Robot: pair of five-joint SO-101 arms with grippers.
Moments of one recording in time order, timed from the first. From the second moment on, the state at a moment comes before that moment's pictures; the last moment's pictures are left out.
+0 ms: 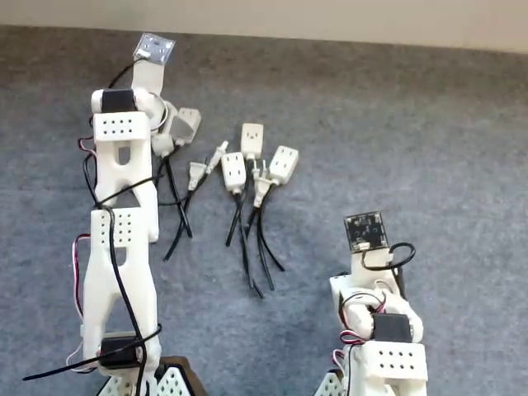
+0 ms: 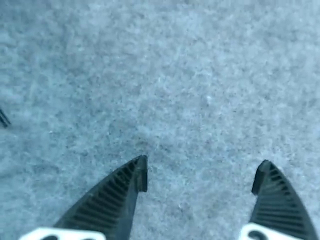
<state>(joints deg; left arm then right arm) -11.4 75.5 -92.1 85.5 -15.3 -3.3 -82.7 94.7 52.1 15.1</state>
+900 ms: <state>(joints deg) -12.7 81.4 -92.8 86.6 -6.1 -3.3 -82.7 94.7 52.1 15.1</state>
